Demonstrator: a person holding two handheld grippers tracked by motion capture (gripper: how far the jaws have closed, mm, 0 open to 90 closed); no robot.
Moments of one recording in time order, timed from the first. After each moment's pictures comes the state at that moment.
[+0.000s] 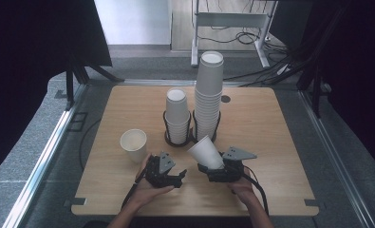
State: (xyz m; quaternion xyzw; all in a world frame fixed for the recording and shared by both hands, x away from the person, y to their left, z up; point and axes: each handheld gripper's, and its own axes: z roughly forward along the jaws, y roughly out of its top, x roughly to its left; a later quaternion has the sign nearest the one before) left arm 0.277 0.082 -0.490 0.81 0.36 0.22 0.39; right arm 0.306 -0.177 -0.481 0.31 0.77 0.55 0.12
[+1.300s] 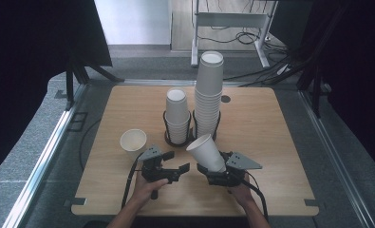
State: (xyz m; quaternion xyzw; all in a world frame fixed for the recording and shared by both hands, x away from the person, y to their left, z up) left arm 0.286 0.102 -0.468 0.71 0.39 0.03 0.58; right arm 0.289 -0.175 -0.479 0.27 0.72 0.62 0.18
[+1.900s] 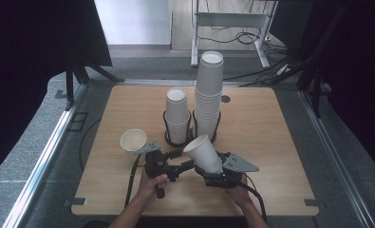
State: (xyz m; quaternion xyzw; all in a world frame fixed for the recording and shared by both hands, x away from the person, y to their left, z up) left arm 0.293 0.095 -0.458 0.67 0.38 -0.06 0.64; right arm 0.284 -0.167 -0.478 0.25 0.72 0.61 0.19
